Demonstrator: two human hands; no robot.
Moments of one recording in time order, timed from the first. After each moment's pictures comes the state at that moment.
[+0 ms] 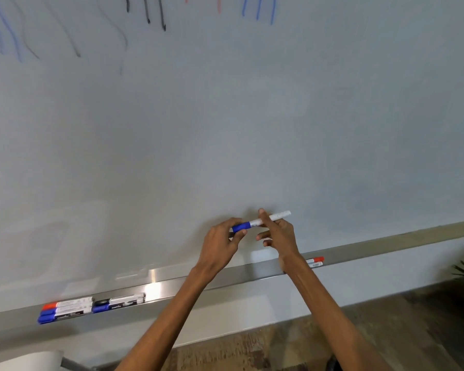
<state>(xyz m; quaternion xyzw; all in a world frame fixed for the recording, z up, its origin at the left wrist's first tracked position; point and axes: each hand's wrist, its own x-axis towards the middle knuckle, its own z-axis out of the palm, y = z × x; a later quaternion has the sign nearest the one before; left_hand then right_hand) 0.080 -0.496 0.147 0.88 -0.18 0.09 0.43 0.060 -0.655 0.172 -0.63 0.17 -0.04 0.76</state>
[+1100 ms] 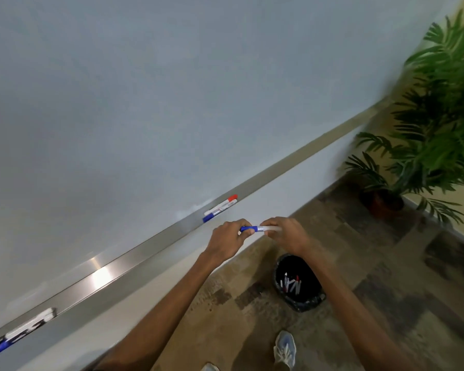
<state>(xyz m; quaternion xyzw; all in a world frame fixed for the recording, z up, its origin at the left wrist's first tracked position) 0.004 -0.697 0.038 0.87 -0.36 -0.18 0.29 -0.096 -0.874 0.047 -0.92 0.16 0.03 0.36</state>
